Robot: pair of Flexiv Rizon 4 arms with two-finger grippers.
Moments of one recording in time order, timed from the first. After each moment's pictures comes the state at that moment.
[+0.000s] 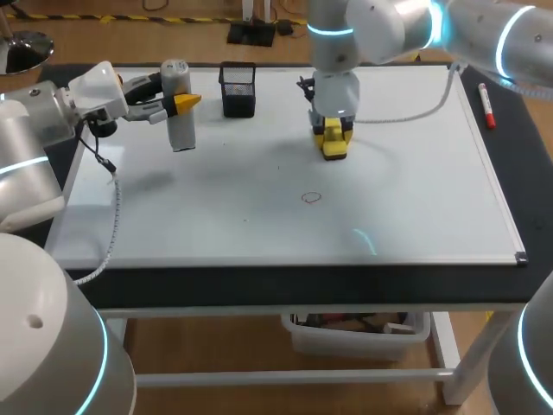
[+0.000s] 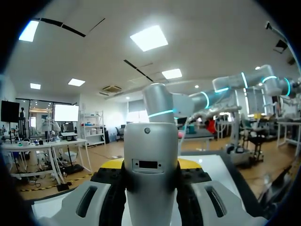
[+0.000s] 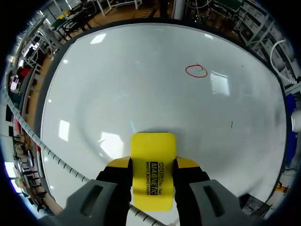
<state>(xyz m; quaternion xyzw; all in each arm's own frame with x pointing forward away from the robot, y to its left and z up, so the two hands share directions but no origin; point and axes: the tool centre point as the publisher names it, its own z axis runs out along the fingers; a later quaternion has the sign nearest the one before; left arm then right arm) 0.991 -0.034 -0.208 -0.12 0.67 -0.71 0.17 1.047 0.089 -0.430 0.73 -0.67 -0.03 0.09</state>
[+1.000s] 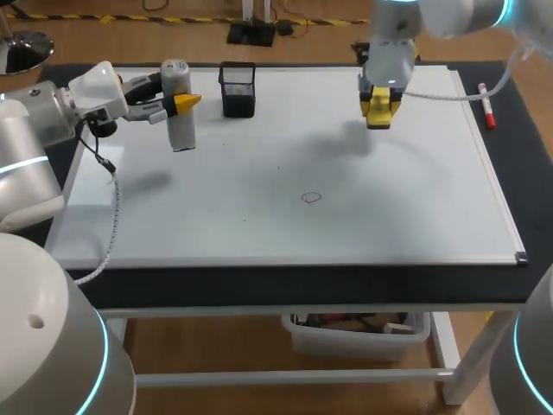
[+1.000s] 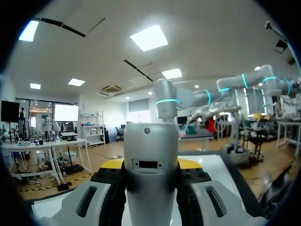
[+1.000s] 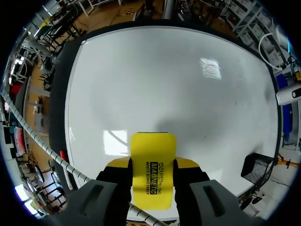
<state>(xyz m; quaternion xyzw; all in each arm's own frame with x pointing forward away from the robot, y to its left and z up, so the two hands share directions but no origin) 0.991 -0.034 -0.208 -0.12 0.67 -0.71 0.17 1.077 -0.005 -0.365 0.68 -0.73 -0.02 0.03</state>
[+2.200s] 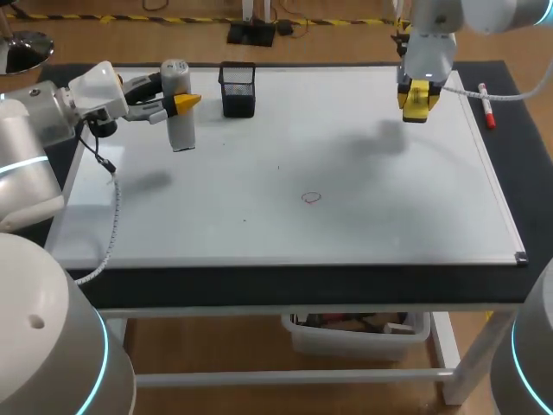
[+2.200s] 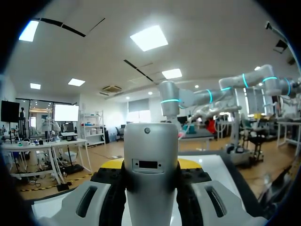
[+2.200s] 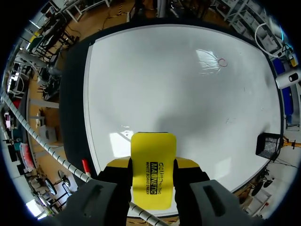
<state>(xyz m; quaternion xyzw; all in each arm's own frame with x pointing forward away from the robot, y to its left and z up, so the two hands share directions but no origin) 0.991 -0.034 -0.208 -0.12 0.67 -0.71 0.17 1.080 -0.077 -0.353 0.64 -0.77 0.00 0.03</state>
